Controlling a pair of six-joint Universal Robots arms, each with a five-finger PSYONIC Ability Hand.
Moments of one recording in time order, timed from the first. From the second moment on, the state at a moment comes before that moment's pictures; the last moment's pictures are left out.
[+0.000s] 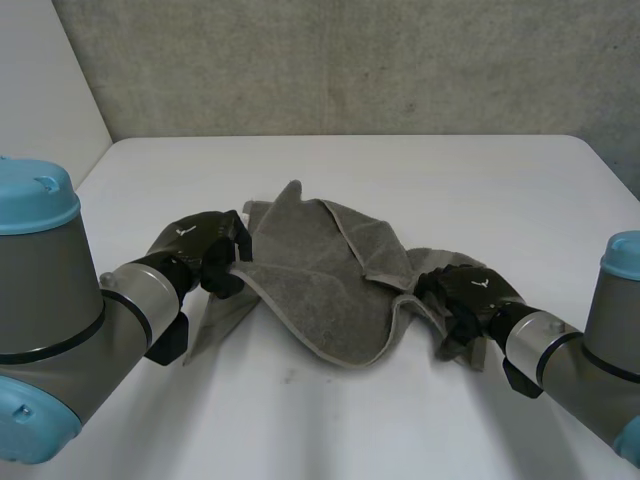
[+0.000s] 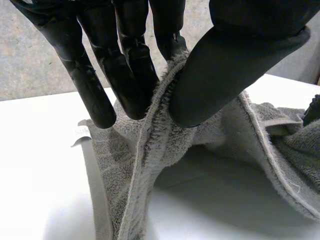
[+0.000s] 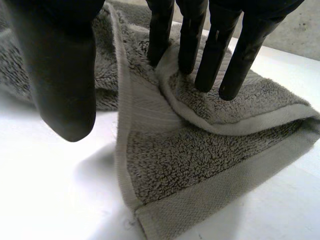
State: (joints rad) left arm 4.22 -1.81 -1.60 3.07 -1.56 2.96; right arm 1.85 -1.17 1.79 -0.15 1.23 2.99; left_hand 1.20 1.22 1.22 1.22 1.03; right_hand 0.49 0.50 0.49 0.50 0.33
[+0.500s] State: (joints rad) left arm 4.27 -1.66 -1.52 2.99 -1.55 2.97; right arm 1.88 -1.43 1.55 -0.08 1.41 2.95; left_hand 1.20 1.22 1.22 1.22 1.03; right_hand 1.34 1.31 1.34 1.34 1.16
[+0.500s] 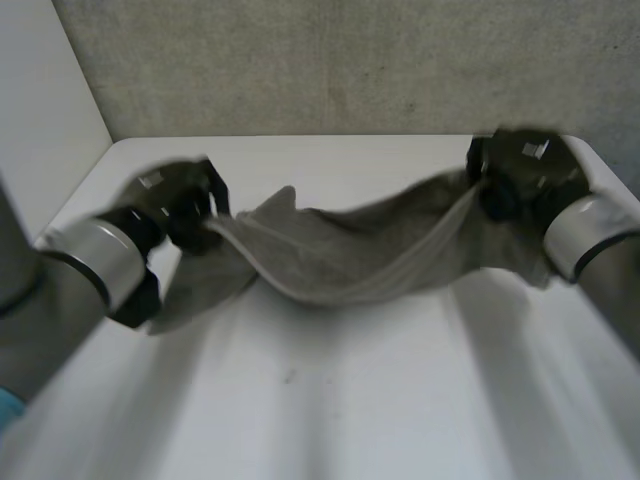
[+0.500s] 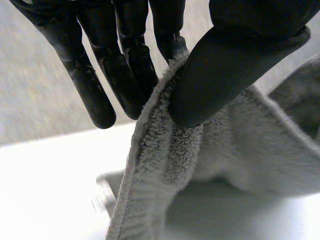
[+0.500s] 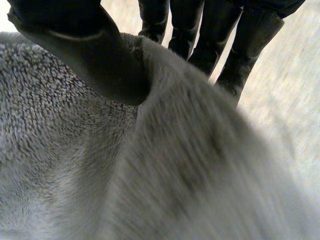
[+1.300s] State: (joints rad) left arm 4.40 -2.10 -0.74 2.68 -1.51 3.28; right arm 1.90 -1.01 0.66 0.40 1.34 2.67; left_hand 1.20 1.22 1.22 1.22 1.03; right_hand 1.35 1.31 1.34 1.34 1.17
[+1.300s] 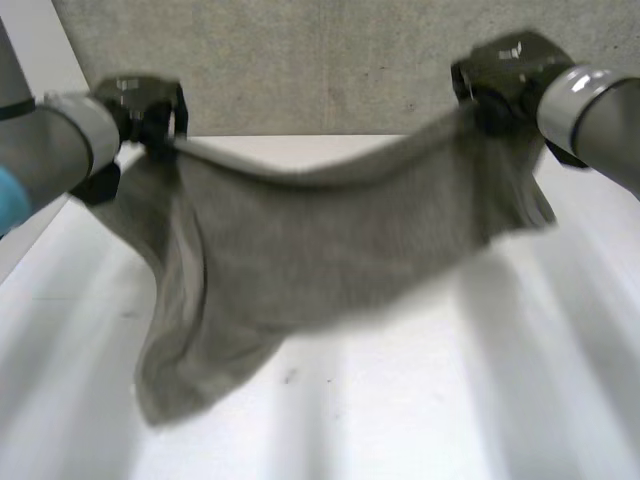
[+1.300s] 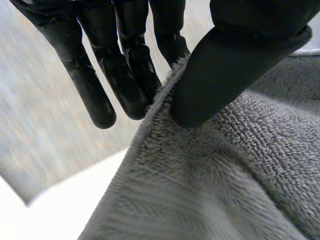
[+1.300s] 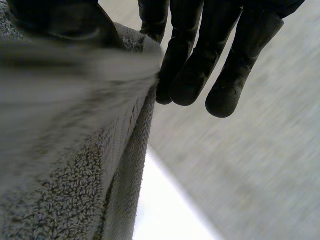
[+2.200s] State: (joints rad) left arm 4.37 -1.97 -1.61 3.17 -1.51 3.02; right arm 1.85 -0.98 1.50 -0.10 1.32 2.63; left_hand 1.20 1.22 1.22 1.22 1.03; right_hand 0.70 0.71 0.69 0.69 0.49
